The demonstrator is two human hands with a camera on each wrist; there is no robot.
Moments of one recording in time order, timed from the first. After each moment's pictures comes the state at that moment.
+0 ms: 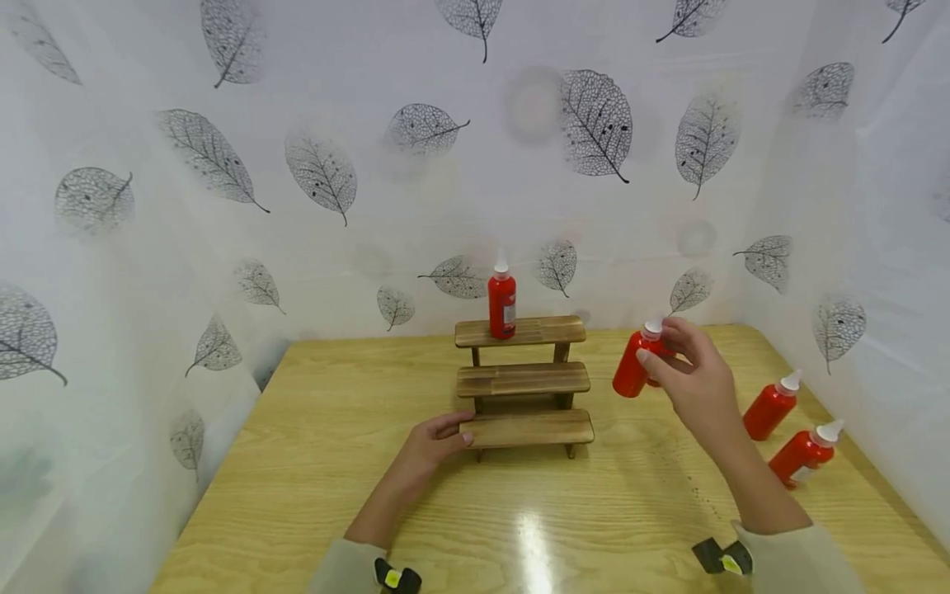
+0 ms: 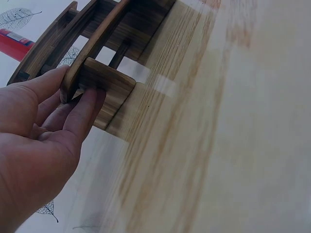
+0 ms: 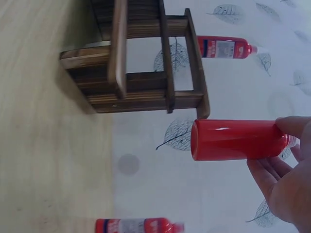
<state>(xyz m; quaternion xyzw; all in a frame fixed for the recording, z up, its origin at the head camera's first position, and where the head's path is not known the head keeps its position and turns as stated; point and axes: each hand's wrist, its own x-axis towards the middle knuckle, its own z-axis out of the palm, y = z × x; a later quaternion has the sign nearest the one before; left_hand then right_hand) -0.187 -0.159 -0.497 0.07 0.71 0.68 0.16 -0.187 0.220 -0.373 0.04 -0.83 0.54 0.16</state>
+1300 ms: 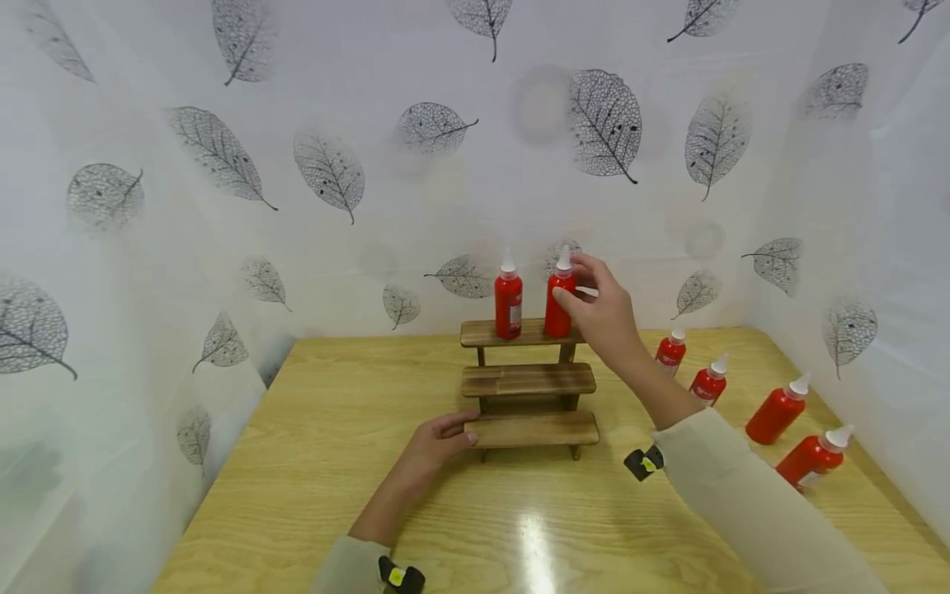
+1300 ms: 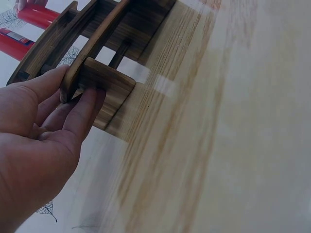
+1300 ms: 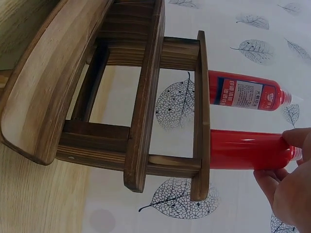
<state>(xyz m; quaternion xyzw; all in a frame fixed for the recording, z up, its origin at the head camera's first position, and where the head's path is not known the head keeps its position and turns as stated) -0.188 -0.160 -0.499 0.08 0.71 0.68 0.15 -0.280 0.127 -0.337 0.16 -0.81 0.54 0.18</state>
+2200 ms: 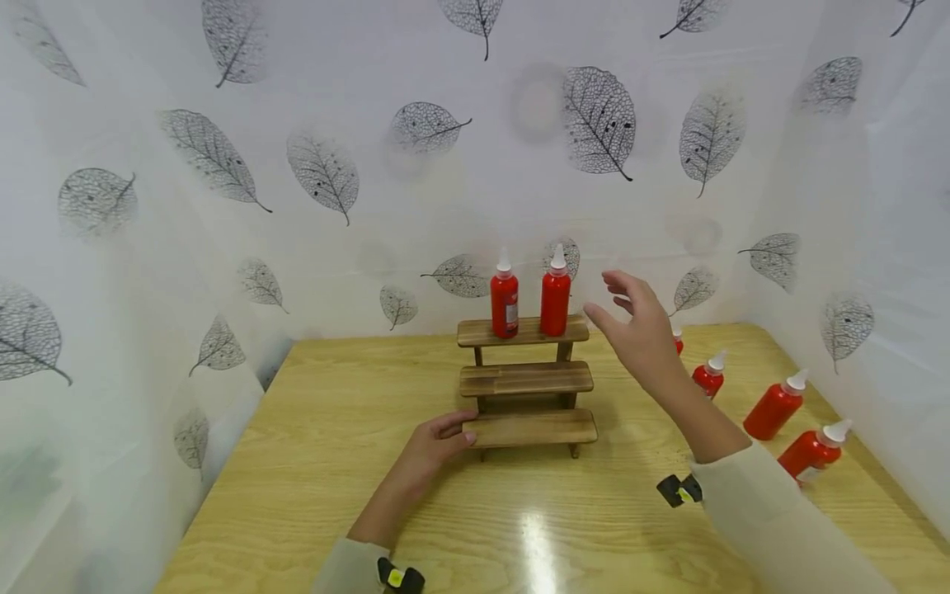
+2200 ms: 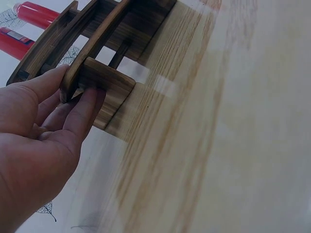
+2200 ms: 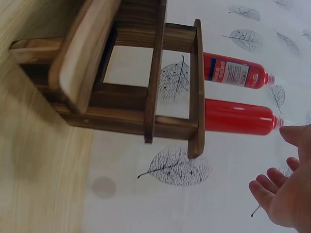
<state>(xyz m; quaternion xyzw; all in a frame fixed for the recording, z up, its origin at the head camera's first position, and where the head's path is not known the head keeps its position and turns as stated) -0.188 -0.157 -0.499 0.06 0.71 0.68 0.15 -0.246 0.169 -0.341 0.13 -0.85 0.48 0.19</state>
